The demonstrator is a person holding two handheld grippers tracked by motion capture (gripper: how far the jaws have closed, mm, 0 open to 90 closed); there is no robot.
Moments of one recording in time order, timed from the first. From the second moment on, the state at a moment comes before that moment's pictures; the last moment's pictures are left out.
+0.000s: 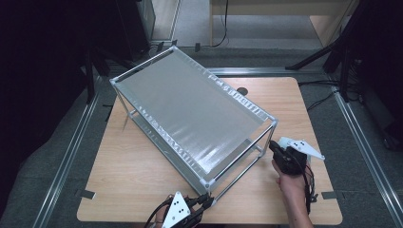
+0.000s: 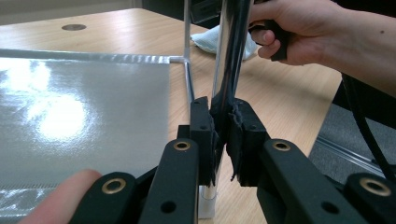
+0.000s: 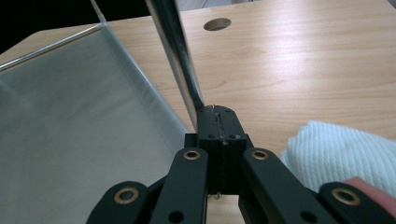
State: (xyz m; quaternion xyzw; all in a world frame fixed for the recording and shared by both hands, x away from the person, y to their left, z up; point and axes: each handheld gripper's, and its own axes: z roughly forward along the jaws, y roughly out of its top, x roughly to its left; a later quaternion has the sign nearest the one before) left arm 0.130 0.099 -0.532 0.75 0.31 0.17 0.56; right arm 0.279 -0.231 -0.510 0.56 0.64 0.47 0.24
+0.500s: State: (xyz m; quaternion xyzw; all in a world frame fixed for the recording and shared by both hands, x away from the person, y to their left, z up) left arm 0.168 0.063 -0.528 0.74 0.33 0.18 0.55; right arm 0.263 -0.210 -0.482 0.49 0.69 0.48 0.22
